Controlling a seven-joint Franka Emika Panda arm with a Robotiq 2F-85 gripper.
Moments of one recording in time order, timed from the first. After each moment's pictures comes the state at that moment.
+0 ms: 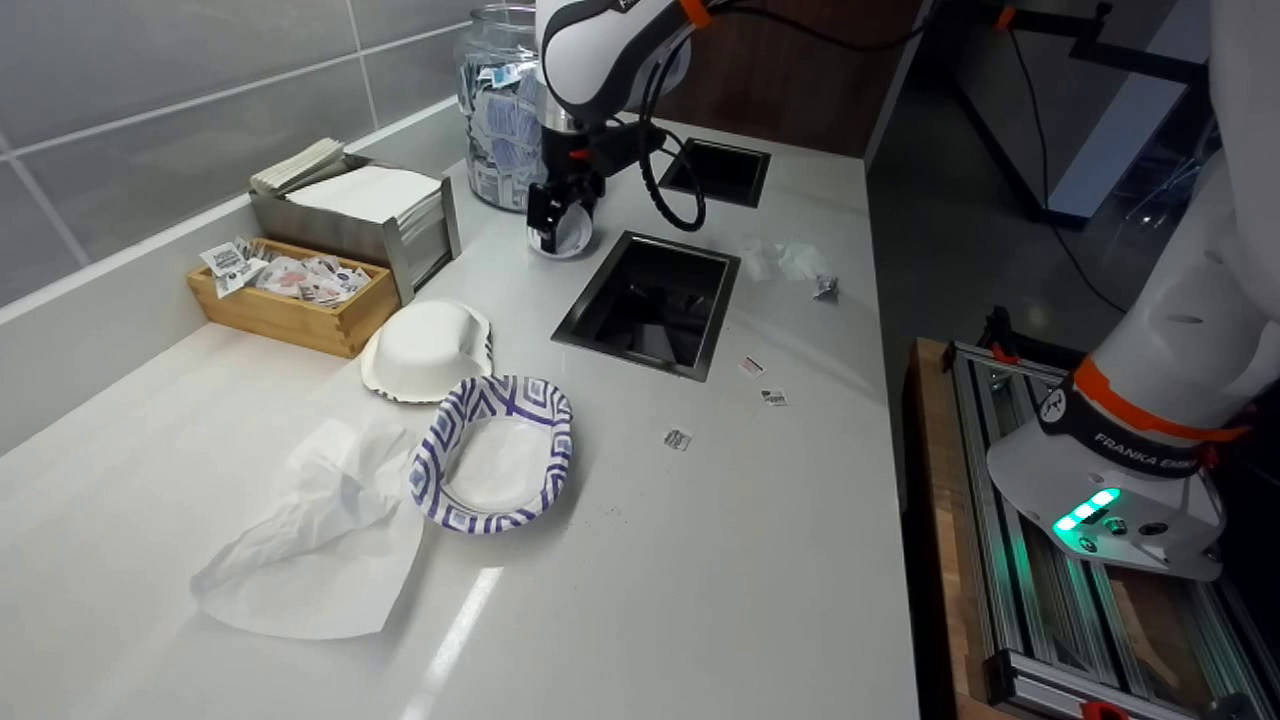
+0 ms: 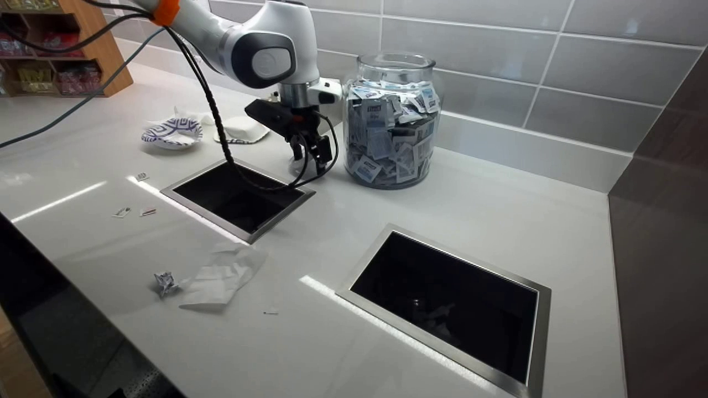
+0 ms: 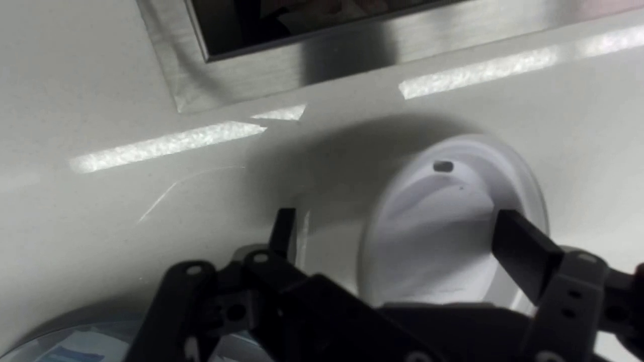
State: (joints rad) arm -0.13 0.60 -0.06 -1.71 0.03 2.37 -0.04
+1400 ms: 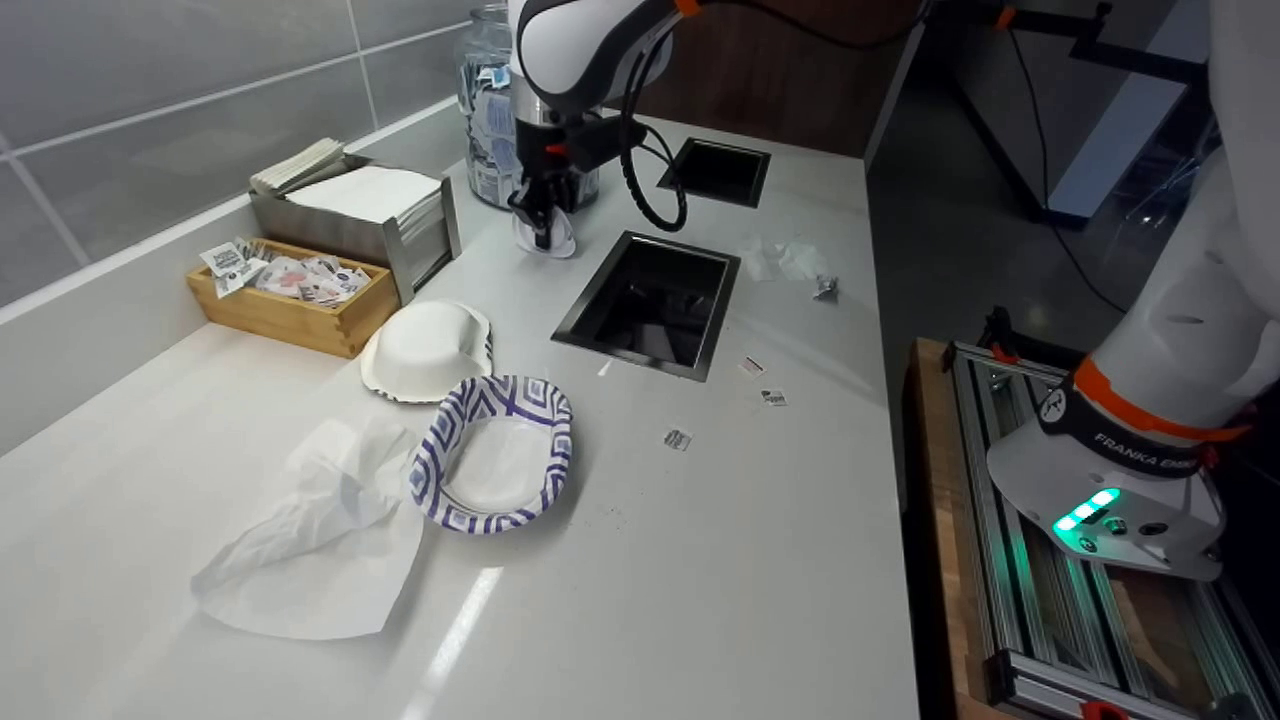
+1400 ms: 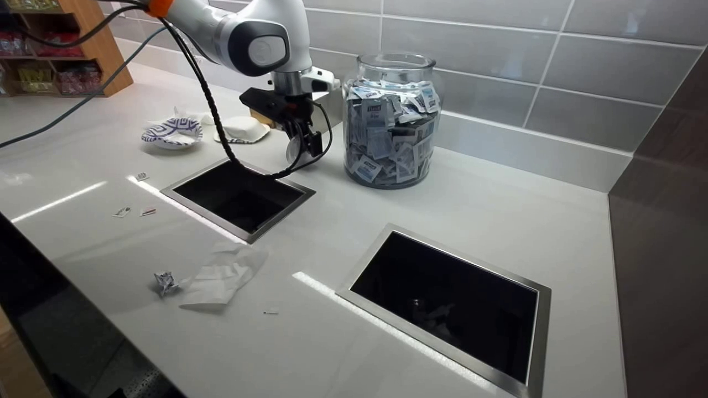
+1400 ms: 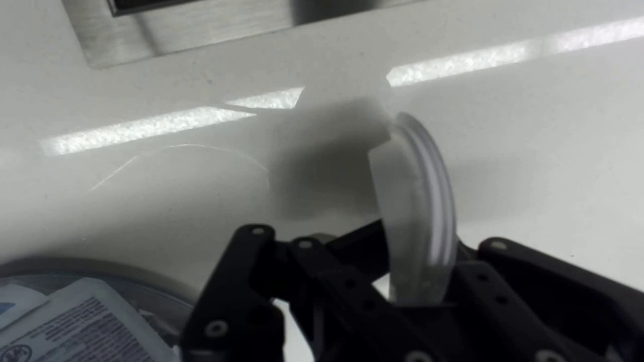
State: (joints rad) arm -0.11 0.61 -0.03 -1.67 0.02 2.34 -0.01
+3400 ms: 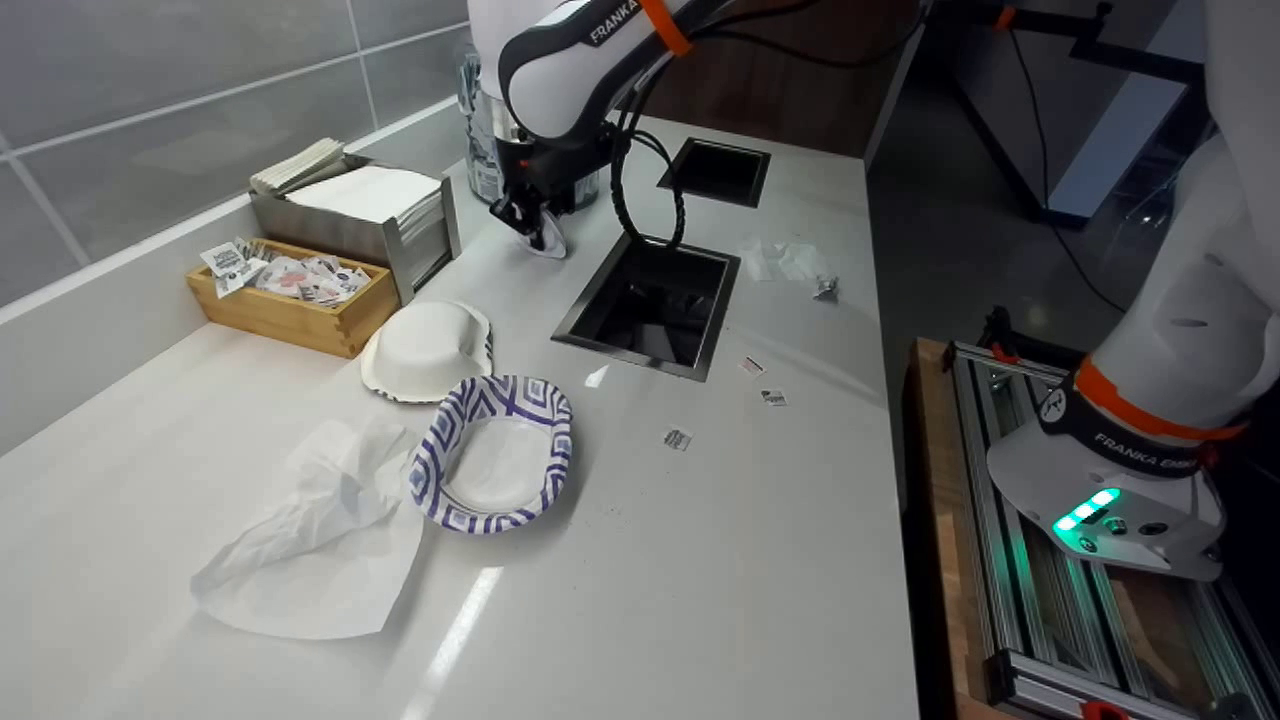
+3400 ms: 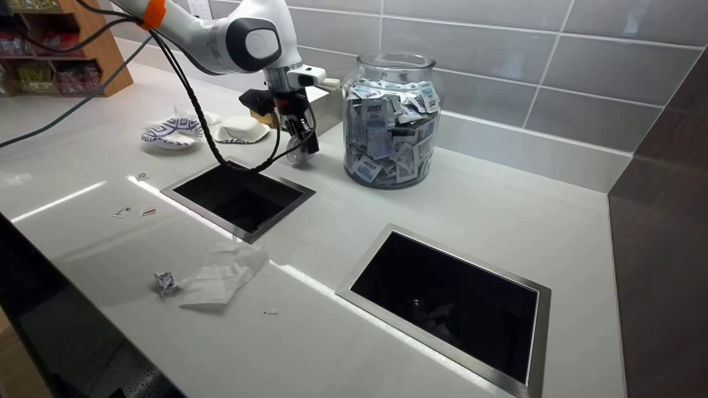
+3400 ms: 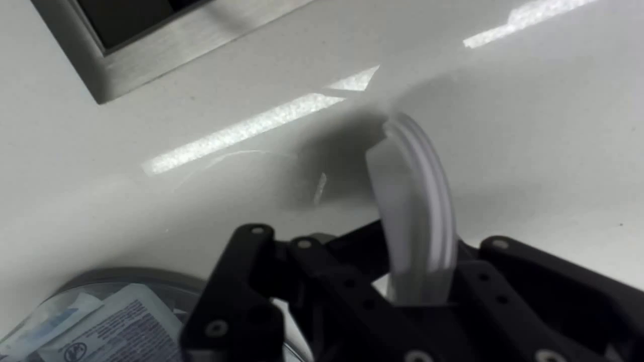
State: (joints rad) arm 0.04 0.64 -0.14 -1.63 -0.14 2.33 0.37
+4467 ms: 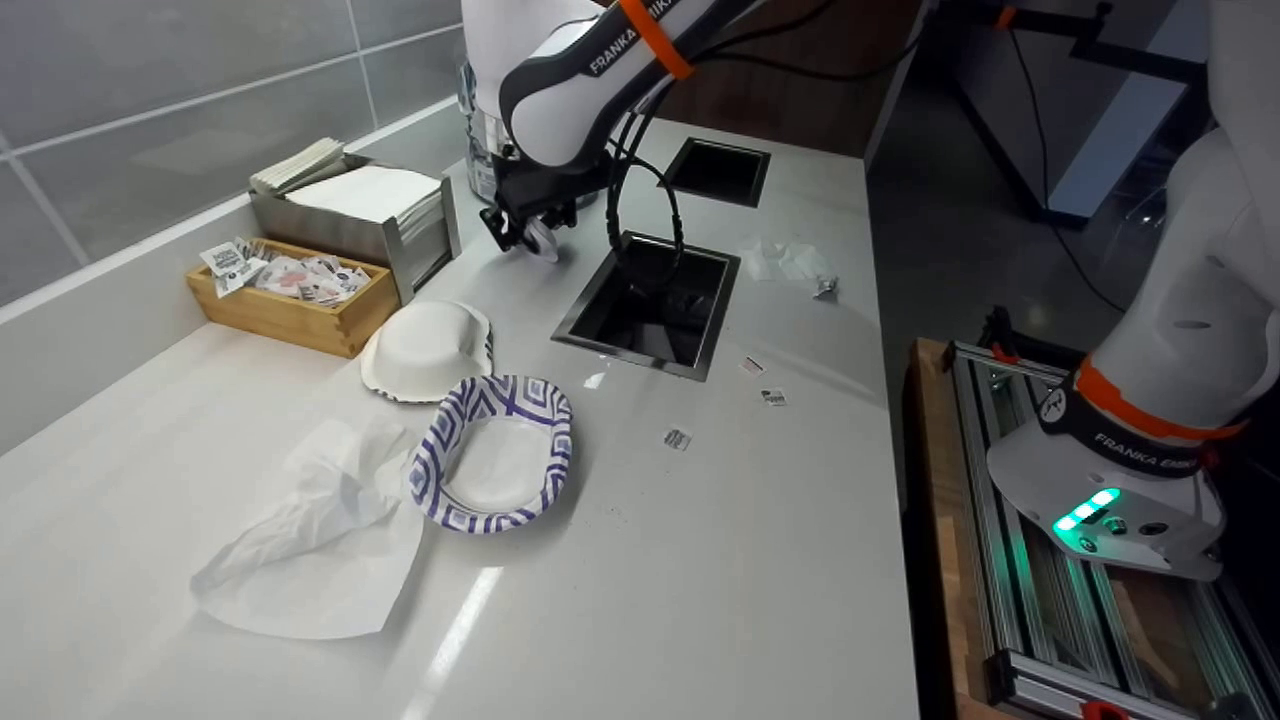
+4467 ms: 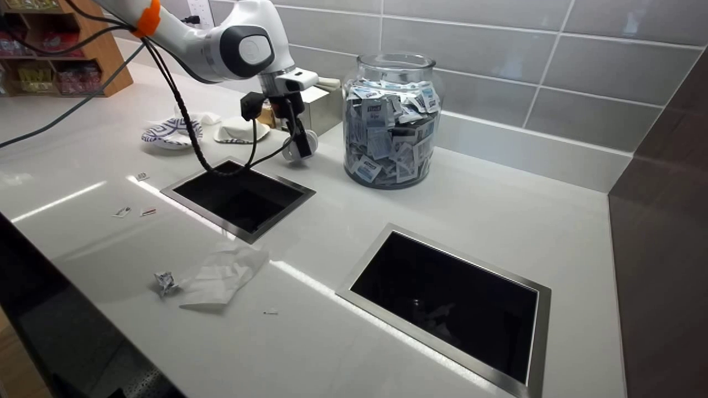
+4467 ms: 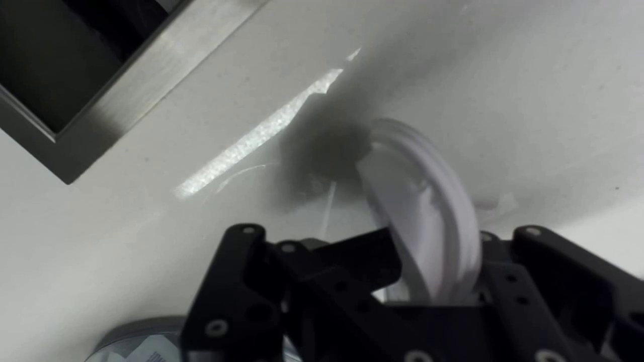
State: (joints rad) arm 0.12 0.65 -0.21 -1.66 -0.14 2.41 0.65
